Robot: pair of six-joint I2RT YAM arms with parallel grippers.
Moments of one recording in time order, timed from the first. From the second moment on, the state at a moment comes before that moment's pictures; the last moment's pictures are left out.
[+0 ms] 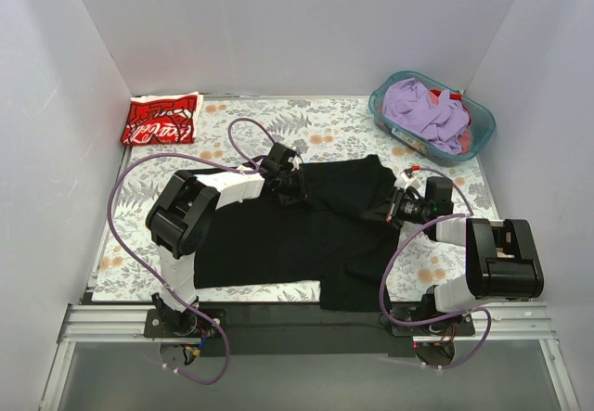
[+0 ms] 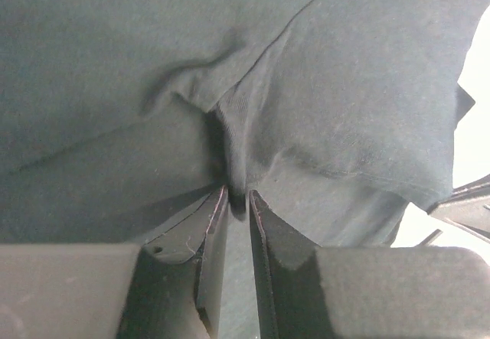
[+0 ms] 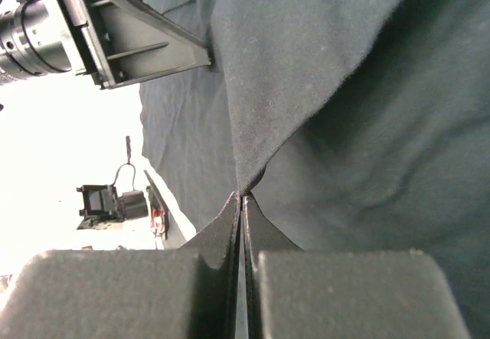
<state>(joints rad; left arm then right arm) -0.62 1.94 1.20 -0.18 0.29 -0.73 0.00 1.47 0.42 0.33 -0.95 0.63</state>
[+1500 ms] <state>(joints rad) -0.52 1.74 1.22 -0.35 0.24 -0.72 0.07 1.46 0.72 0.02 -0.69 0.42</state>
